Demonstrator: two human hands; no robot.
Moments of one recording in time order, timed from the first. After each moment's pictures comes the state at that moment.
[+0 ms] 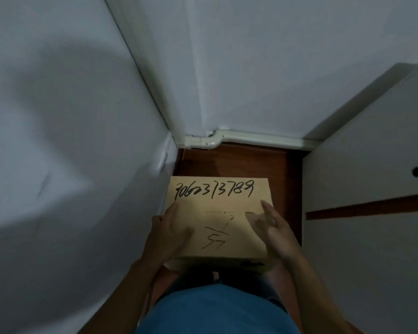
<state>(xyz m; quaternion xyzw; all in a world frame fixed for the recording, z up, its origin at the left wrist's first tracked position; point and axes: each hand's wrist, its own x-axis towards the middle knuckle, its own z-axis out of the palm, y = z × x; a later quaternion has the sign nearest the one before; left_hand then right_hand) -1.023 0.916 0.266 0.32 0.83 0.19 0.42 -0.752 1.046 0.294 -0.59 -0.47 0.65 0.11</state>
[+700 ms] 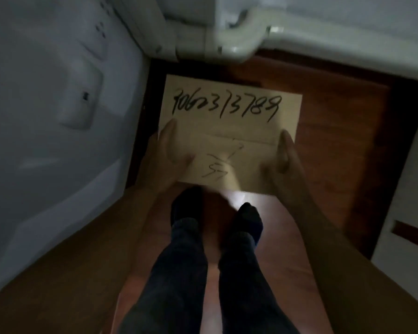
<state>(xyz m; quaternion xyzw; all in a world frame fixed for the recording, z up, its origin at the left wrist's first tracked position) -1.151 1.129 -0.247 0.33 0.84 0.22 0.38 -0.896 1.249 -0.220 -0.59 -0.63 0.50 0.04</state>
